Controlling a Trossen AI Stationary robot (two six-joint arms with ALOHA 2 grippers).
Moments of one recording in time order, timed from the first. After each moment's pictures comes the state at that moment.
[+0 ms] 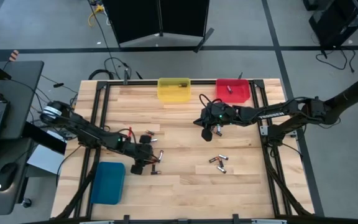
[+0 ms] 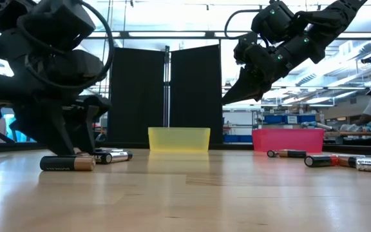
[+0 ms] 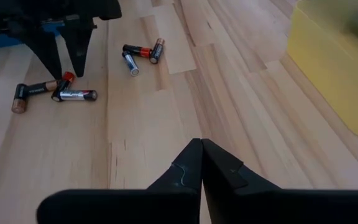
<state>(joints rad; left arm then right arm) -0.31 1.45 0.51 0.02 -0.10 -0.03 -0.18 1.42 0.65 0.18 -0.04 0.11</state>
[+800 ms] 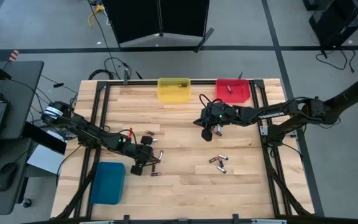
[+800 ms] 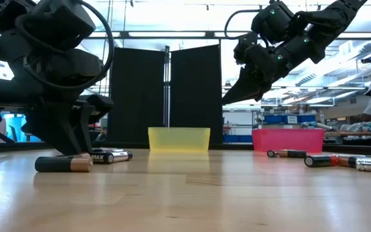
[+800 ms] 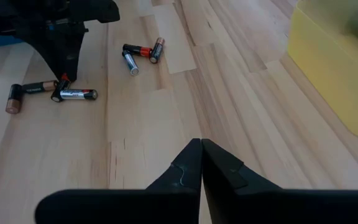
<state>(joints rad) -0.31 1.47 0.51 0.03 -0.10 0.03 -0.18 1.42 0.65 0.18 -0.04 0.10</state>
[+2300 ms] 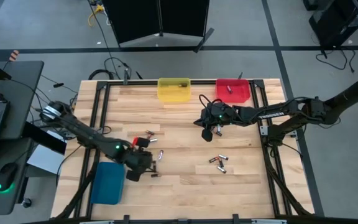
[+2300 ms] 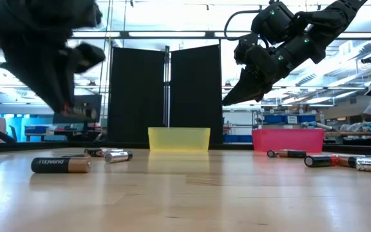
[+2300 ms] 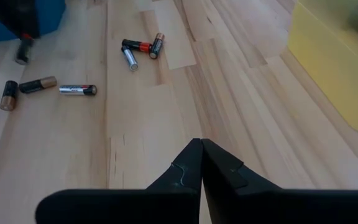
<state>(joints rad) -0.49 1.43 0.89 -0.64 -0.28 -0.18 -0.18 1.42 0.65 0.16 -0.04 0.10</state>
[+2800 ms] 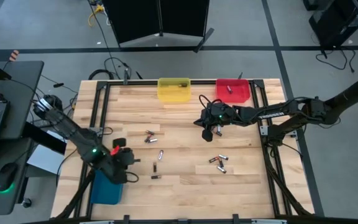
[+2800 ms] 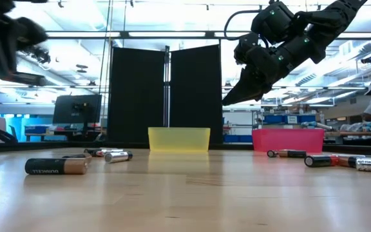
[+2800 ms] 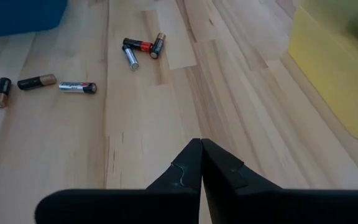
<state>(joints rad) -0.75 1.25 0.89 -0.95 -0.40 -0.80 -0.18 1.42 0.65 0.16 -0.04 0.07</state>
